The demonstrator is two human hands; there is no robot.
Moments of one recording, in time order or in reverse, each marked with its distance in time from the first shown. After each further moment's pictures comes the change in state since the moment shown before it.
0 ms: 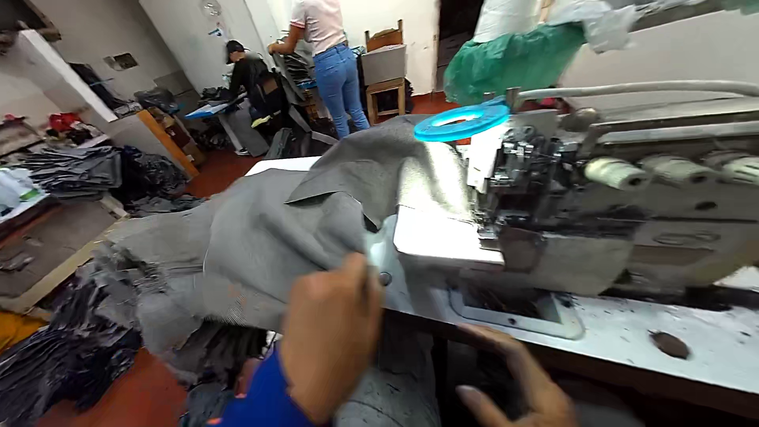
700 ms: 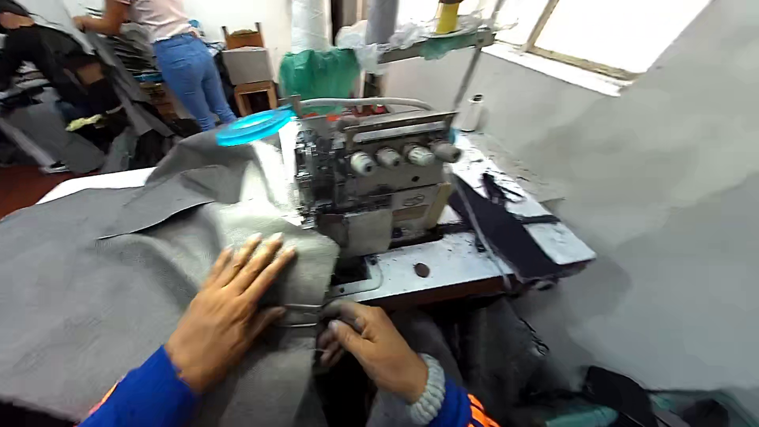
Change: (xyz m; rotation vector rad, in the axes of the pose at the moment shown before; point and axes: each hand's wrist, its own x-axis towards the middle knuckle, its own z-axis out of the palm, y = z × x) left_hand 0.014 -0.034 0.118 -0.047 -0.082 0.612; right_hand 0.020 -0.007 -0.039 0.251 -0.065 0.262
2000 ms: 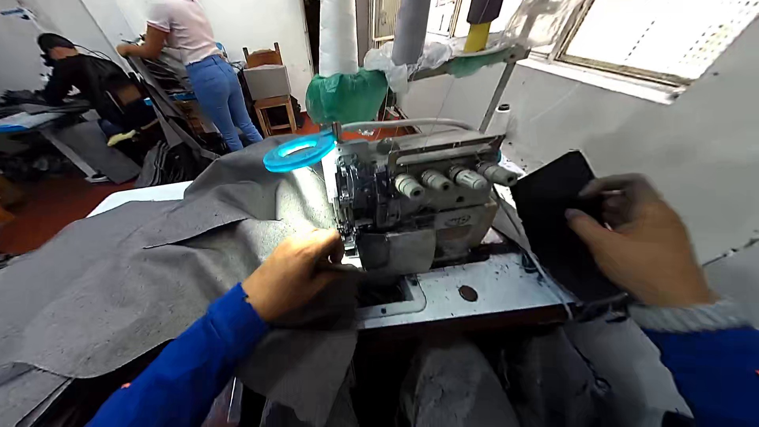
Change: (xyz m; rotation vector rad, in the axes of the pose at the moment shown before) left_hand 0.077 -0.023 -0.021 -0.439 -0.100 0.028; right_hand 0.005 -0.036 -0.204 -0.808 0.723 -0.061
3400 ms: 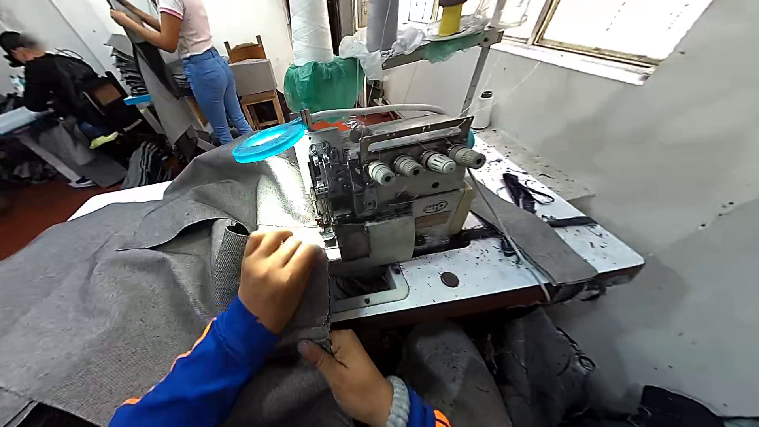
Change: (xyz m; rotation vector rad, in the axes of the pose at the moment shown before) left_hand -0.016 0.000 0.040 0.514 0.503 0.153; right_hand -0.166 -0.148 0.178 0.926 -0.611 0.065
